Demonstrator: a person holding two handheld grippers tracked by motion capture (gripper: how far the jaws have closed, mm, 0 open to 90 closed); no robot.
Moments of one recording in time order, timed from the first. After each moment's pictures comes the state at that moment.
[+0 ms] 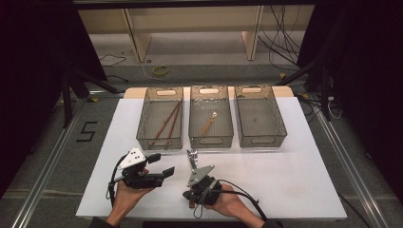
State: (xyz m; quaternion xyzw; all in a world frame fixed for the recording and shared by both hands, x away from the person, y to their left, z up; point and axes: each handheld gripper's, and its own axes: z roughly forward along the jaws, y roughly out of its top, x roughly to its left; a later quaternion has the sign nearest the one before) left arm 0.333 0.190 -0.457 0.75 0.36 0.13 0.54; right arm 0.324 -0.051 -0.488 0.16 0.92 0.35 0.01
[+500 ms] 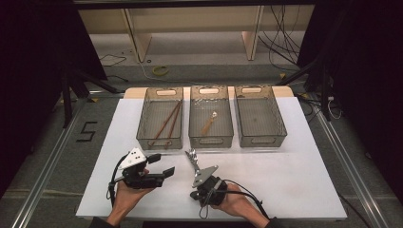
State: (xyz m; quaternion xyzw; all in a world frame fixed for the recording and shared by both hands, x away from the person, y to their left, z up) left arm 0.332 0.190 -0.456 0.75 0.36 0.14 0.54; right arm 0.326 -0.068 -0.487 0.15 0.94 0.32 0.02
